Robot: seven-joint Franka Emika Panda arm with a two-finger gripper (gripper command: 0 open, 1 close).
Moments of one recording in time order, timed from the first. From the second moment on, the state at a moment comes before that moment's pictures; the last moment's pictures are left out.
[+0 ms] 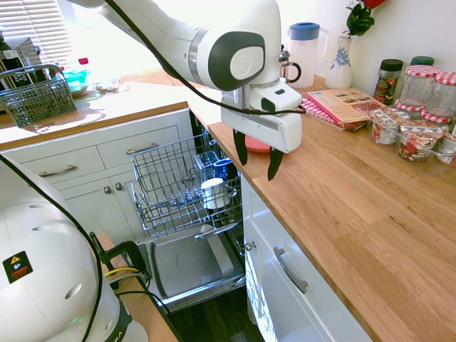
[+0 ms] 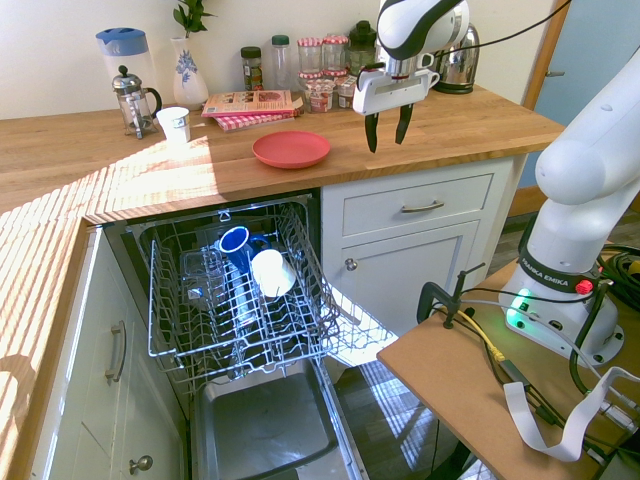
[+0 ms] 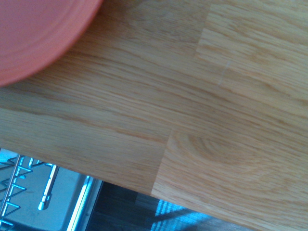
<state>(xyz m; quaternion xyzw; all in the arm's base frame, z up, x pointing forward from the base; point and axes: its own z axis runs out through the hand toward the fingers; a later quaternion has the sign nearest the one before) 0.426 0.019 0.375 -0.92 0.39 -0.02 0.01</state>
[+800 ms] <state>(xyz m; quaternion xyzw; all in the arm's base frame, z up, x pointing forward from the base) 0.536 0.021 0.387 -0.91 0.39 -0.04 0.10</state>
